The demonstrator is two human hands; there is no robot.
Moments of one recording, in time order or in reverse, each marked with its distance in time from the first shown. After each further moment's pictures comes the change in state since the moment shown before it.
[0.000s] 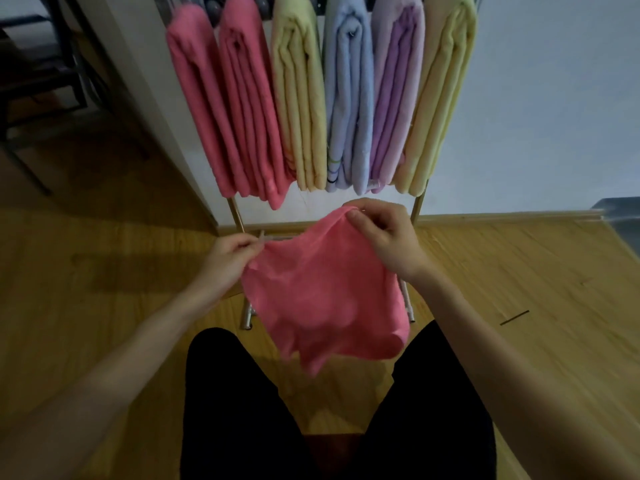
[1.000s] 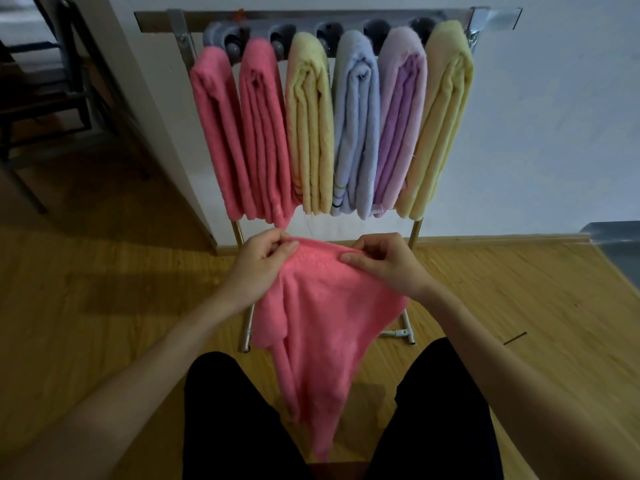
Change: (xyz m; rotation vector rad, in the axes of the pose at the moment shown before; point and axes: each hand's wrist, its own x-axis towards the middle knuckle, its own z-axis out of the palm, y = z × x) left_hand 0.003 0.041 0.005 0.041 -0.031 0.295; right_hand 0.007 0.009 0.001 -0.071 -0.188 0.119
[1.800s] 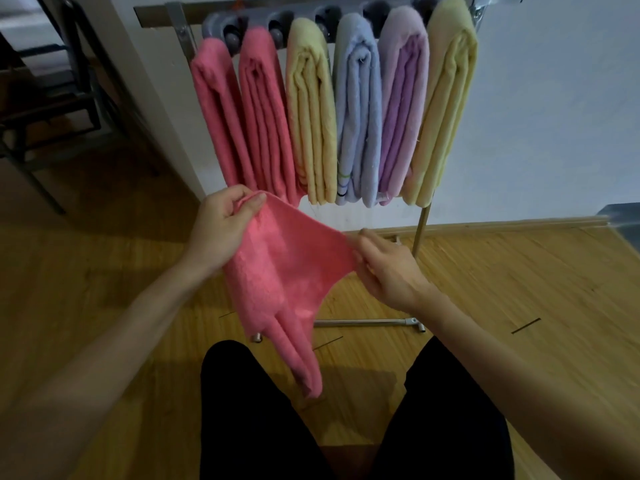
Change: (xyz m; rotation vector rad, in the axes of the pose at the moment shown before) left_hand 0.011 0.012 -0.046 0.042 0.173 0.091; right_hand -0.023 0.006 0.022 -0.621 0.120 -0.495
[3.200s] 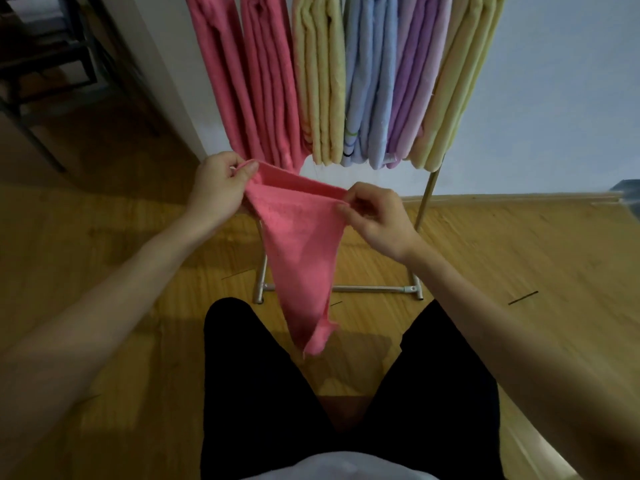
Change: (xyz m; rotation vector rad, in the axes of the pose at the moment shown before) left_hand 0.000 -0.029 -0.001 0.136 0.086 -0.201; right_hand 0.018 -0.007 0.011 0.452 -0.011 0.421
